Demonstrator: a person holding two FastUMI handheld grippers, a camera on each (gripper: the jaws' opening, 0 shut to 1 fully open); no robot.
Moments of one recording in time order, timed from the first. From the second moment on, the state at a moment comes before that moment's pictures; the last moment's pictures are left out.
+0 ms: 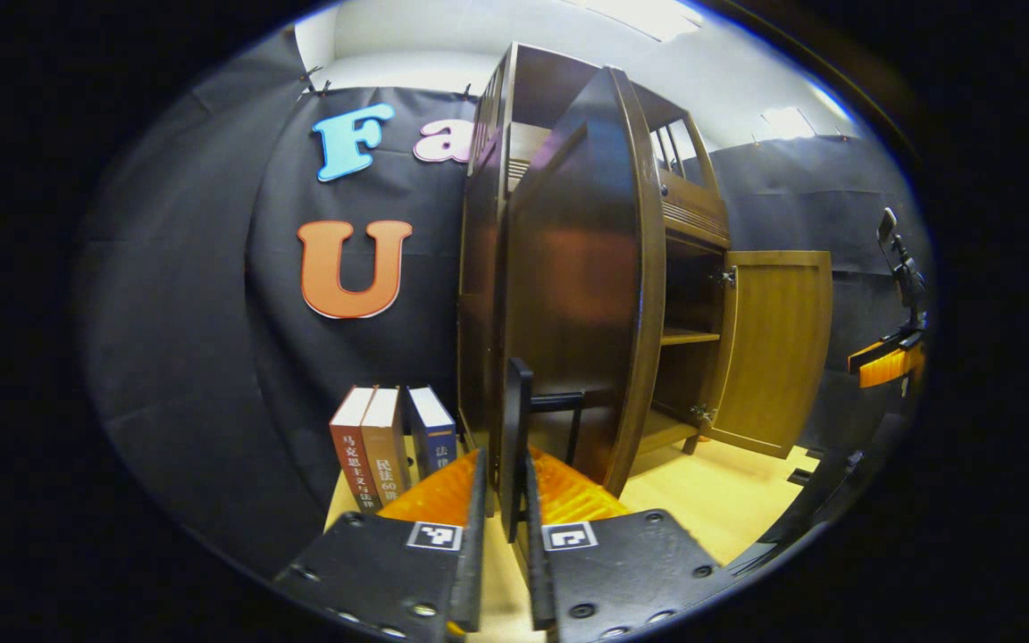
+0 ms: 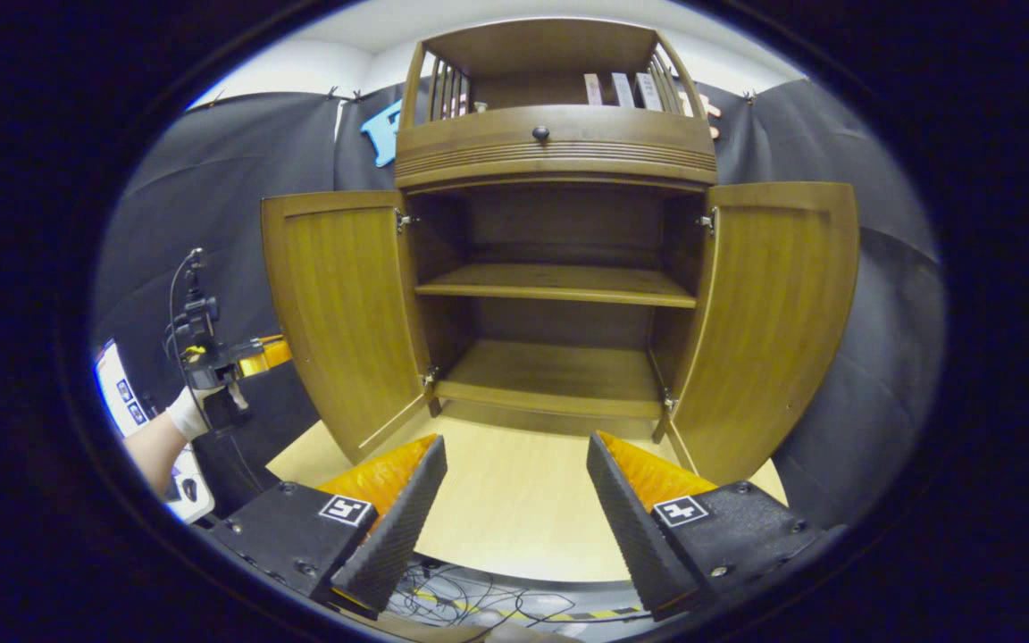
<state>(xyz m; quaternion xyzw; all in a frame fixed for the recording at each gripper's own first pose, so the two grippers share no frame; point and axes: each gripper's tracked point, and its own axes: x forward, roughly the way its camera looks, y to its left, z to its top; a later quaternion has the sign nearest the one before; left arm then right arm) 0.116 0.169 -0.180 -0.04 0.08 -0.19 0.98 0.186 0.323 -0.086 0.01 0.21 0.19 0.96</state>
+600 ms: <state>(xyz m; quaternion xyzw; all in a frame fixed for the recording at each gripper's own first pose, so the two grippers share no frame) 0.040 0.166 -0.143 0.00 0.08 -0.05 1.00 0.214 0.319 -0.085 0.02 0.20 0.18 0.96</state>
